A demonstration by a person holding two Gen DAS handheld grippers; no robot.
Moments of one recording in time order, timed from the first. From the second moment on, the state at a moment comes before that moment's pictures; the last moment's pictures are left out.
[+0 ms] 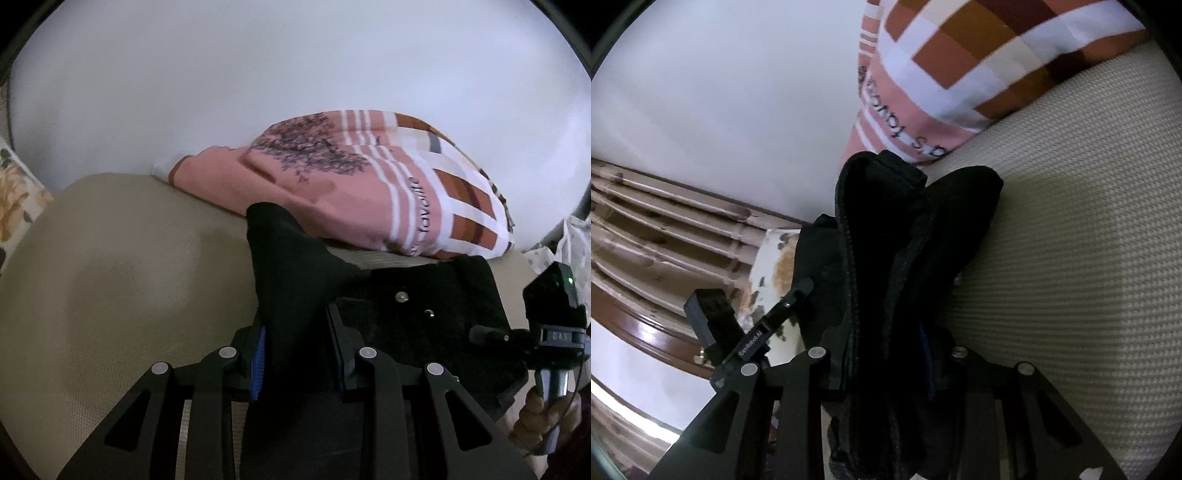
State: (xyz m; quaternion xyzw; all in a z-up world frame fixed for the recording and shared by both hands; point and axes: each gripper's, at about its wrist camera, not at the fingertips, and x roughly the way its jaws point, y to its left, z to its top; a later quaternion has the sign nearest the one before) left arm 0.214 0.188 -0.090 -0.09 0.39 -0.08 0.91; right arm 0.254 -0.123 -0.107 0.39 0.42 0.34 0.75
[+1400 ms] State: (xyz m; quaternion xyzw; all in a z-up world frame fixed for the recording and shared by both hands) left arm 0.193 0.194 -0.121 -0.05 0.34 0.05 0.94; right arm 0.202 -0.070 -0.067 0.17 0.31 0.16 0.92
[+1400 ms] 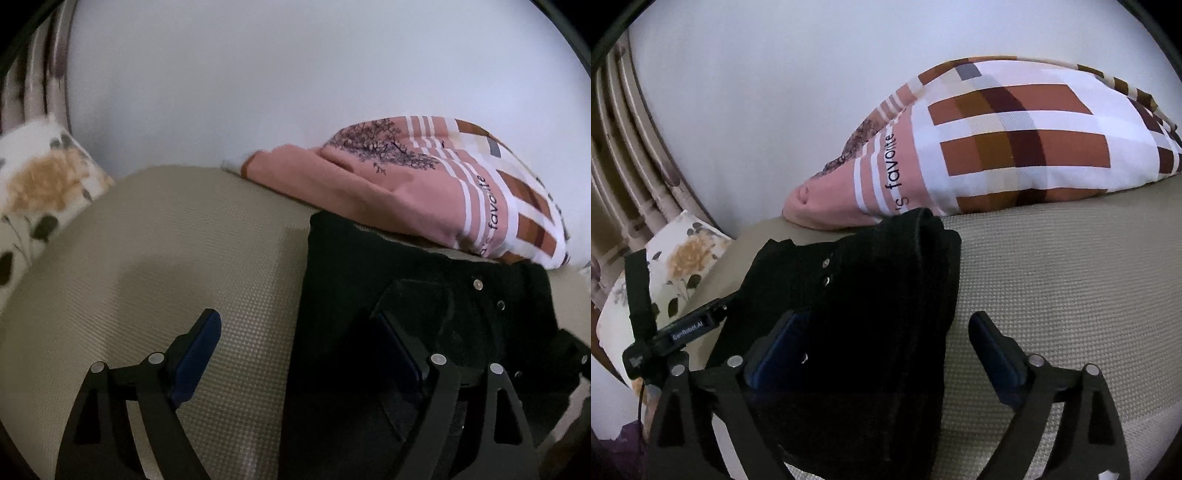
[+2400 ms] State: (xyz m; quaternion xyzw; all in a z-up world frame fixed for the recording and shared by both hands) left arm 0.018 0.129 0.029 -0.01 0.21 0.11 0.97; right arm 0.041 -0.064 0.020 0.16 0.25 0.15 0.94
